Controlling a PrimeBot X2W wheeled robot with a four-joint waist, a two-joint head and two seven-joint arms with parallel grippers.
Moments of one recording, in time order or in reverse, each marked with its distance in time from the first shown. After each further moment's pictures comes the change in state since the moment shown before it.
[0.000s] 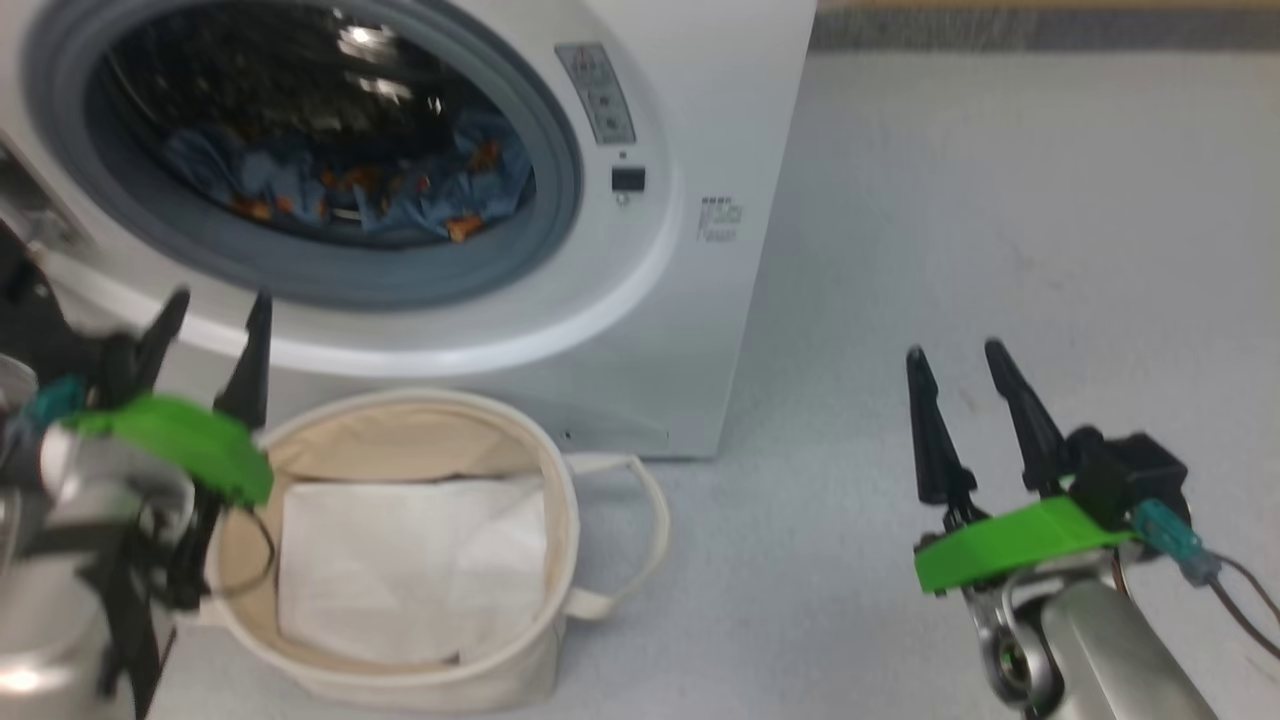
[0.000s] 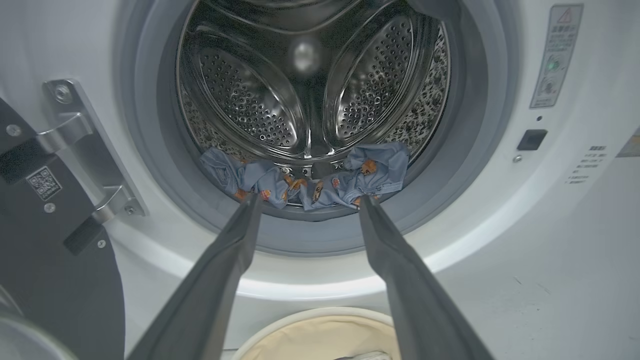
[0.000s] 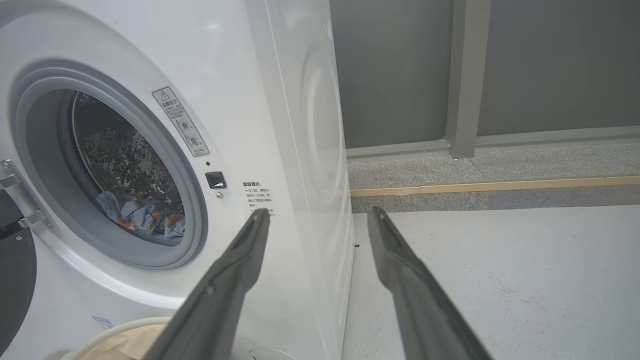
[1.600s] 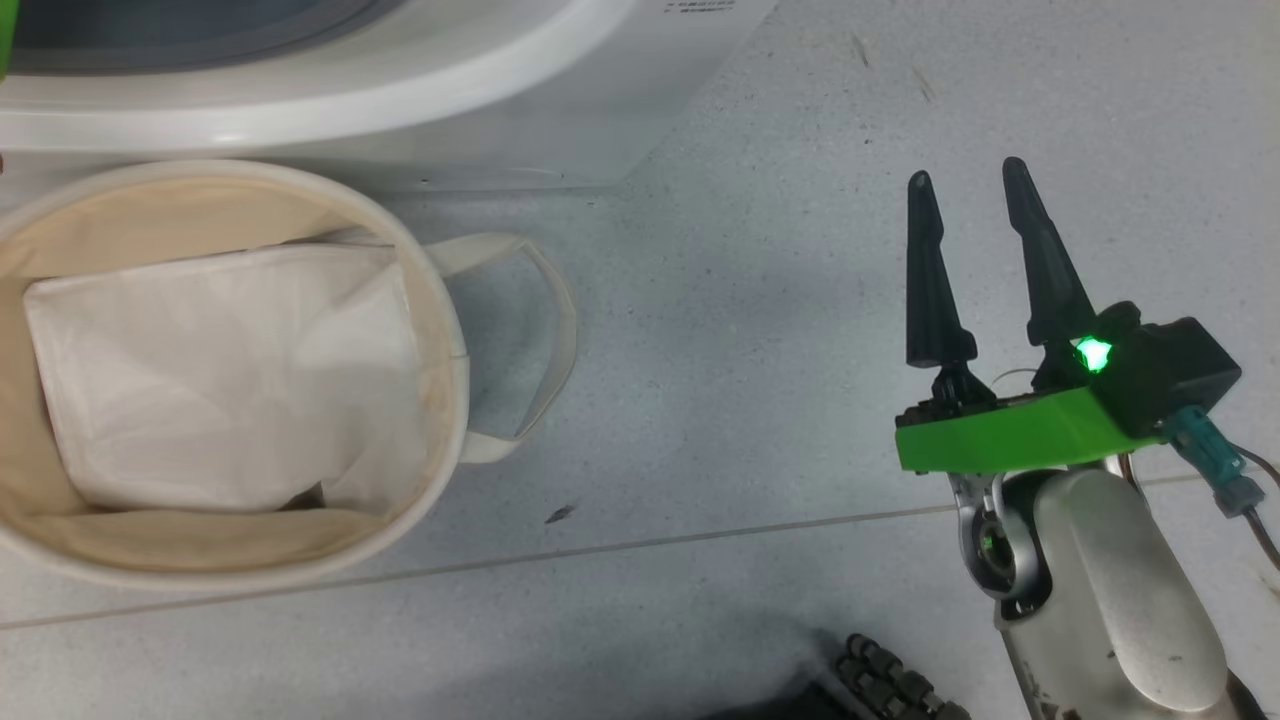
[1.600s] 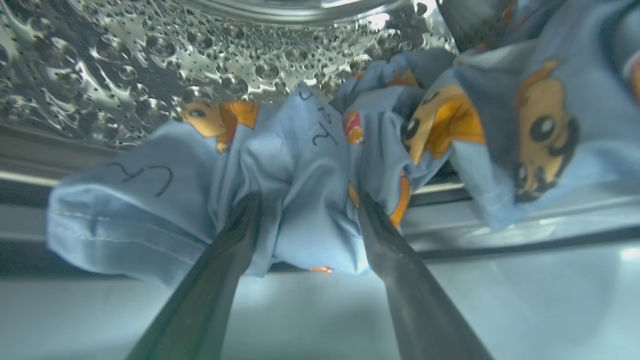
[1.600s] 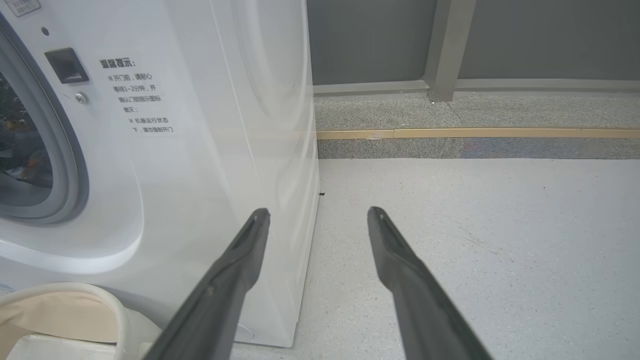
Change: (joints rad) left arm -0.923 -0.037 -0.305 0.668 0.380 0.201 0.367; right arm -0.158 0.080 -0.038 -0.147 -0.098 0.000 0.000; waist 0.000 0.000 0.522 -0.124
